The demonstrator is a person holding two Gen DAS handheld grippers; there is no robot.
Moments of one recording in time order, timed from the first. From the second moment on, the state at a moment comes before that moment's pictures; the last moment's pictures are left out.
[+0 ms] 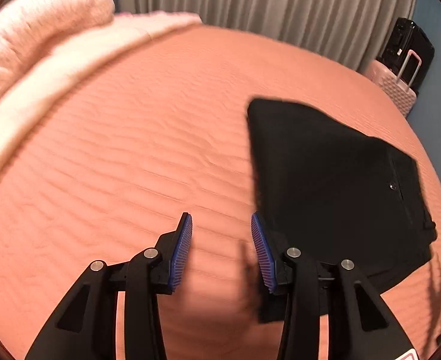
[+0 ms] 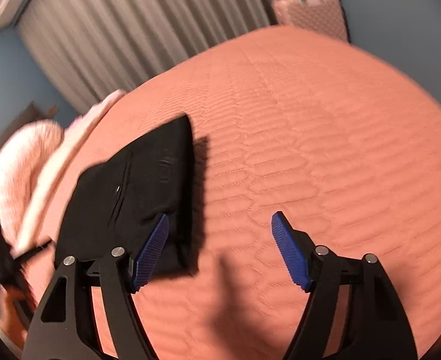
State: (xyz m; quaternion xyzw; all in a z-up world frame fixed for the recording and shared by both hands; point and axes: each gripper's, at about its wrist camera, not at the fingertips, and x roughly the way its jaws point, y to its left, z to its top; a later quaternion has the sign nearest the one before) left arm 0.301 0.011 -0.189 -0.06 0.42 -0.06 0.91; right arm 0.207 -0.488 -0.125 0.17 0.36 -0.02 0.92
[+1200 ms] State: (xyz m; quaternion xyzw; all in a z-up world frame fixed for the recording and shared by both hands) left arm 0.323 -0.024 -0.219 -0.17 0.46 -0.18 0.85; right arm 0.306 -0.448 -0.177 0.26 0.42 0.15 0.86
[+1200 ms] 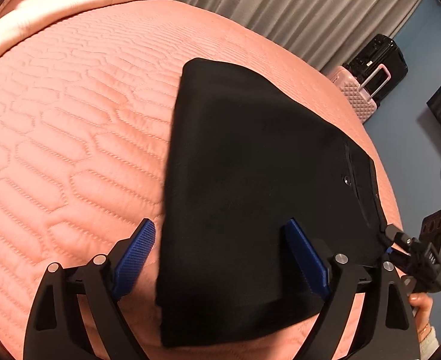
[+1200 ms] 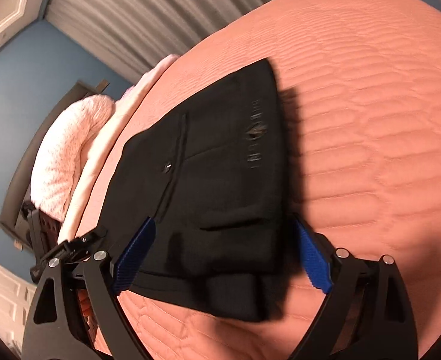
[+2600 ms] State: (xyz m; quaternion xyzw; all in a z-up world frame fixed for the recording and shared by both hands) left arm 0.307 -0.037 -0.116 -0.07 0.40 -0.19 0.89; right arm 0.254 -0.437 -0.081 0.21 0.36 0.09 0.90
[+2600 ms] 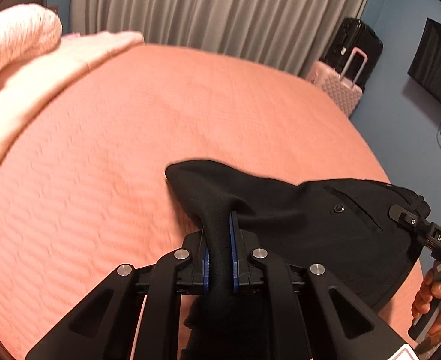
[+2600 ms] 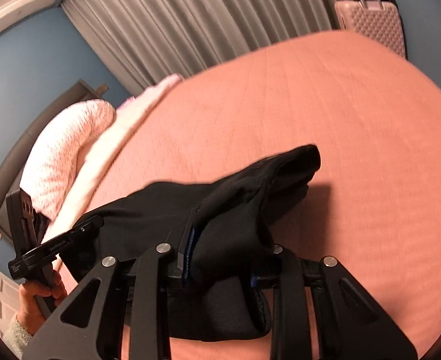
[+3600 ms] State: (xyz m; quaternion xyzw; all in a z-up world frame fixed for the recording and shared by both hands) left arm 0.181 -0.110 -0.037 0.06 0.37 -0.12 0.92; right arm 0.122 -0.358 0.023 0.09 0.30 -0.05 0.95
